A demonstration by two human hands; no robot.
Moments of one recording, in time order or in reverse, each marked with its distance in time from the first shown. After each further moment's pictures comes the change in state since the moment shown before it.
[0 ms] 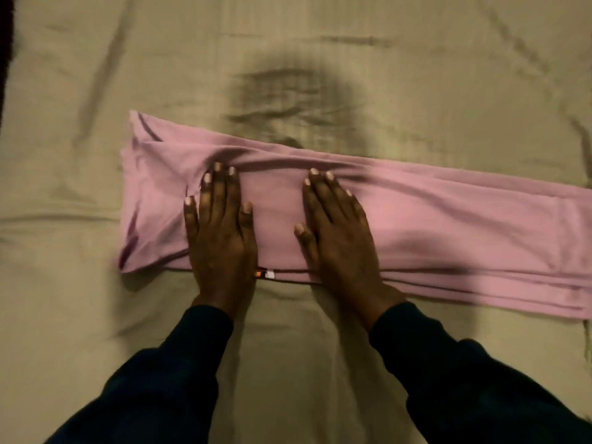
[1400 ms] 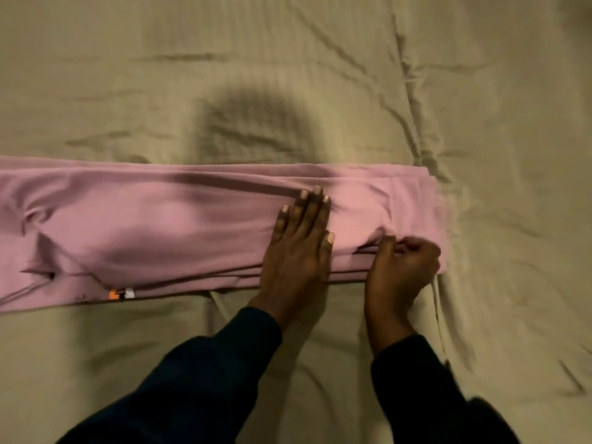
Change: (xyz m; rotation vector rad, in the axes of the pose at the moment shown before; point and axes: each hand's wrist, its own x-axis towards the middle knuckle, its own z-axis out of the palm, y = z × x) left_hand -0.064 0.250 0.067 -0.170 -0.230 0.559; right_hand -0.125 0.169 -0.089 0.335 0.746 1.185
